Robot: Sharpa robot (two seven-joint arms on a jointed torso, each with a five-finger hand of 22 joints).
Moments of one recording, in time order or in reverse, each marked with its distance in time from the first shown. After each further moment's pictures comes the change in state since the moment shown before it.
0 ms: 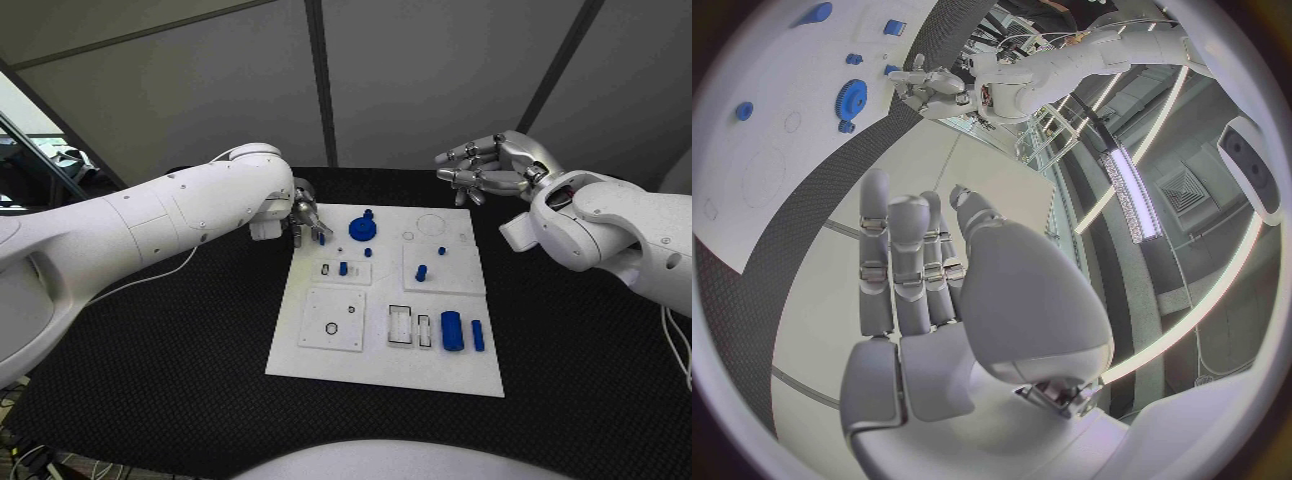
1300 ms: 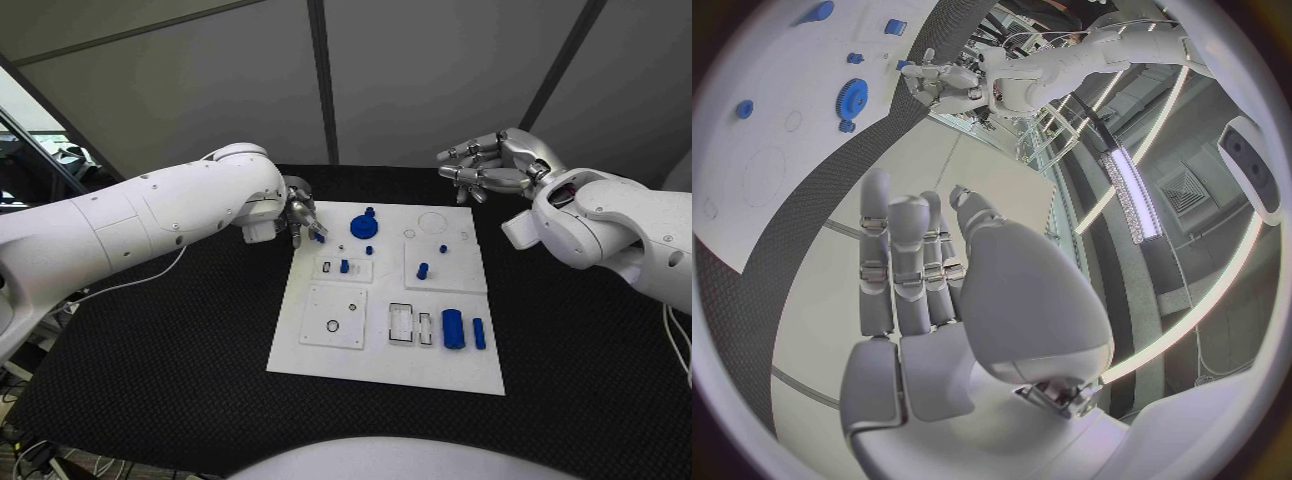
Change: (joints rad) left arm -0.001 -0.114 0.000 0.158 0.060 -0.066 0.034; left_hand 0.044 -0.046 0.346 -0.097 -0.005 -0.010 0.004 0.035 0.000 0.007 -0.007 0.006 0.000 0.003 -0.003 0.000 0.000 0.000 0.007 -0.007 0.004 0.000; right arm 0.000 0.001 0.000 -0.005 0.000 0.002 0.001; right_hand 0.000 0.000 0.003 0.003 0.006 0.000 0.000 0.004 0.000 0.000 0.000 0.000 -0.001 0.000 0.000 0.000 0.002 0.000 0.004 -0.004 -0.006 -0.001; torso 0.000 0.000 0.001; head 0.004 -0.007
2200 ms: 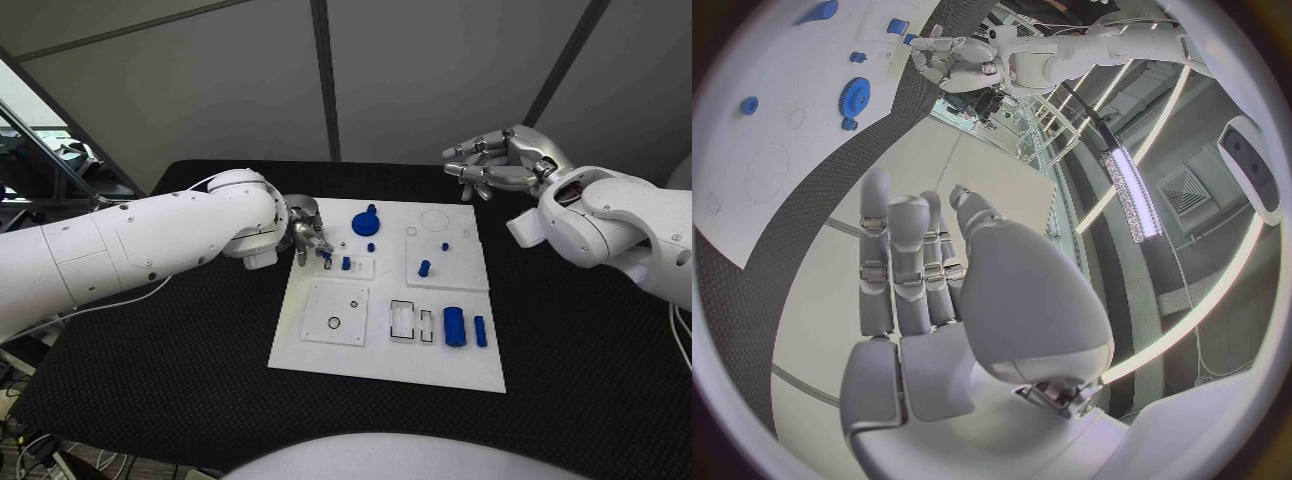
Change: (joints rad) left arm -0.062 -0.117 -0.002 0.237 -0.065 -0.121 0.000; left_hand -0.043 -0.043 0.089 -0.020 -0.002 0.002 -0.002 0.018 0.011 0.000 0.000 0.000 0.000 0.000 0.000 0.000 0.000 0.000 0.004 -0.004 0.000 0.000; right arm 0.000 -0.004 0.000 -0.001 0.000 0.000 0.000; right_hand 0.000 0.000 0.000 0.000 0.000 0.000 0.000 0.000 0.000 0.000 0.000 0.000 0.000 0.000 0.000 0.000 0.001 0.000 0.000 0.000 0.000 0.000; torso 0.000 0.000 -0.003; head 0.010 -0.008
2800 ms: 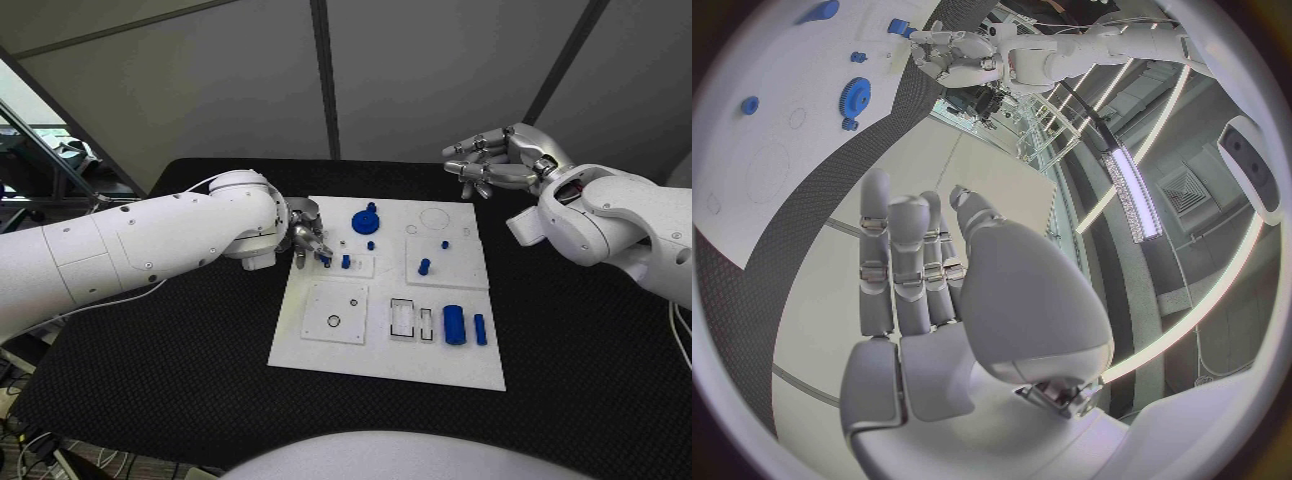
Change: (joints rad) left arm -0.006 0.000 0.000 0.007 -0.031 0.040 -0.003; left_hand -0.009 -0.009 0.015 -0.010 0.003 -0.001 -0.003 0.006 0.002 0.004 -0.004 0.000 0.000 0.000 0.000 0.000 0.000 0.000 0.000 0.000 0.004 0.000; right arm 0.000 0.000 0.000 0.000 0.000 0.000 0.000; right_hand 0.000 0.000 0.000 0.000 0.000 0.000 0.000 0.000 0.000 0.000 0.000 0.000 0.000 0.000 0.000 0.000 0.000 0.000 0.000 0.000 0.000 0.000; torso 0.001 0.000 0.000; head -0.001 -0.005
